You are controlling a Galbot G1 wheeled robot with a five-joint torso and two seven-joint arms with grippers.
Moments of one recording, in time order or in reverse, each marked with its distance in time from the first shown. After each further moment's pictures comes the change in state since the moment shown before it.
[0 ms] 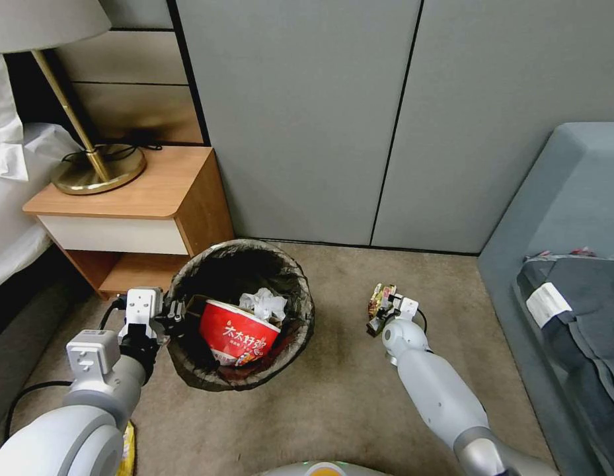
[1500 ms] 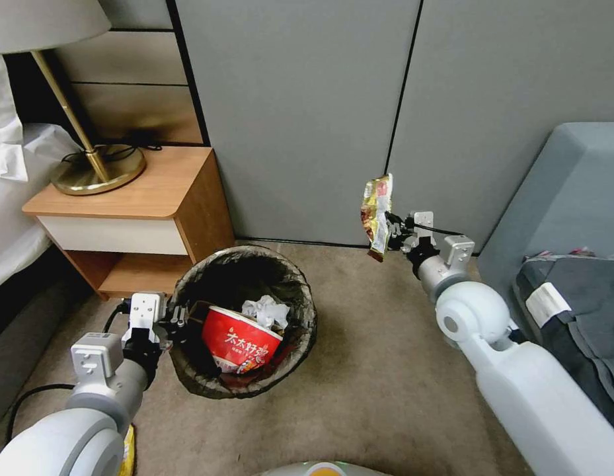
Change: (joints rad) left arm 0.012 0.011 0.010 0.000 -0.011 0.010 -0.003; right arm -0.227 -0.446 -0.027 1.228 0.004 -0.169 -0.127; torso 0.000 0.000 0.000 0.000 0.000
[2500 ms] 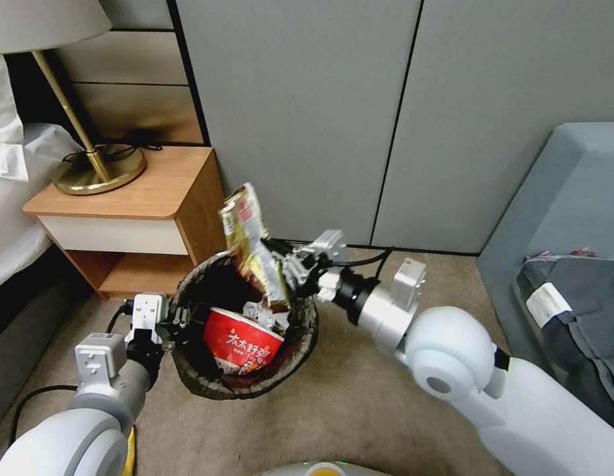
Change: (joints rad) left arm 0.002 -0.008 0.012 0.000 0.014 0.010 -0.004; right arm 0.148 -0.022 -0.410 0.190 0.081 0.018 -0.177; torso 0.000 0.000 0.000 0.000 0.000
